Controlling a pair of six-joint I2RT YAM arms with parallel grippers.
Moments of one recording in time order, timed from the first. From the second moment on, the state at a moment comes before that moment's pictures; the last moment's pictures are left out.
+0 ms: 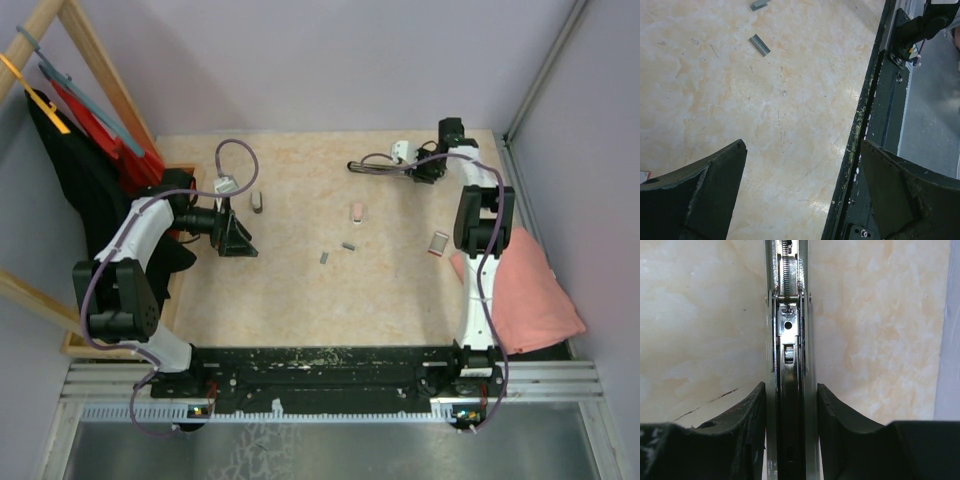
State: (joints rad) left arm 0.01 1.59 1.23 -1.03 1.12 0.78; right arm -0.02 2.42 2.08 -0.70 -0.49 -1.41
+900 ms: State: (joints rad) left arm 0.01 1.60 1.23 -1.03 1.12 0.78; right arm -0.02 2.46 2.13 -0.64 -0.42 -1.44
